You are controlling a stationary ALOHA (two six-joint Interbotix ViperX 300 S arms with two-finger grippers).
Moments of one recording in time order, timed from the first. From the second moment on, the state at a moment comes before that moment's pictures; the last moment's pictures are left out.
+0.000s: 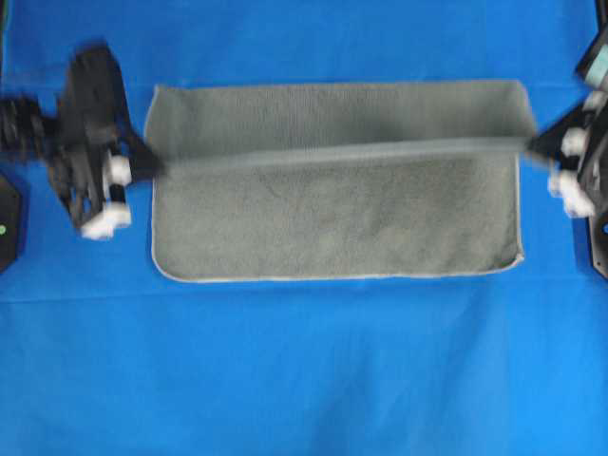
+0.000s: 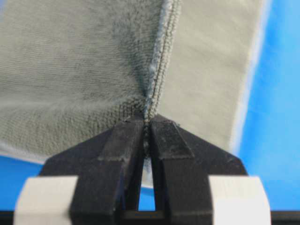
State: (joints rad) left arm 0.08 -0.49 0.96 -0.04 0.40 -0.17; right arm -0.15 -0.81 0.99 -0.13 0.86 0.55
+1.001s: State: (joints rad) left arm -0.10 -0.29 0.99 -0.04 0.22 -0.35; right arm 0.07 -0.59 1.12 -0.04 0.54 0.65
